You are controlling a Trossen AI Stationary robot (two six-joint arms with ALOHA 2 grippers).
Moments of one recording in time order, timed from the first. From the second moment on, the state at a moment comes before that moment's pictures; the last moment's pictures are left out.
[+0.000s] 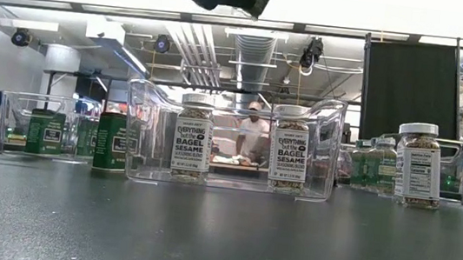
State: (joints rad) left arm -0.42 1.66 0.94 0.62 -1.14 0.50; right arm 0.48 1.55 1.33 -0.11 0.93 -0.05
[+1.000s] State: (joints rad) left arm -0.44 1.66 0.96 0.64 -1.13 0.51; right arm 0.46 1.57 1.38 -0.26 0.96 0.05
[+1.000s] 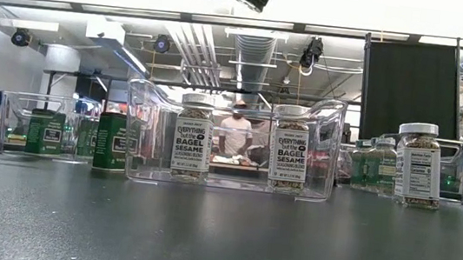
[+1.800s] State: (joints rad) left arm -0.44 1.66 0.96 0.66 -1.05 0.52; right arm 0.43 1.57 1.38 -0.32 0.84 0.08
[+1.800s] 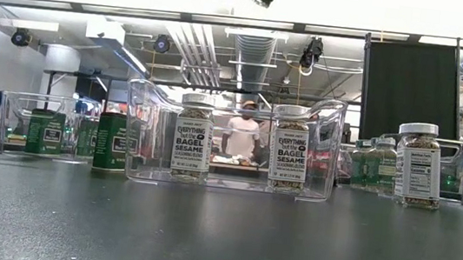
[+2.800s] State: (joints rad) left arm -0.44 1.66 0.96 0.66 -1.10 0.49; right arm 0.39 1.45 1.38 -0.53 0.90 0.24
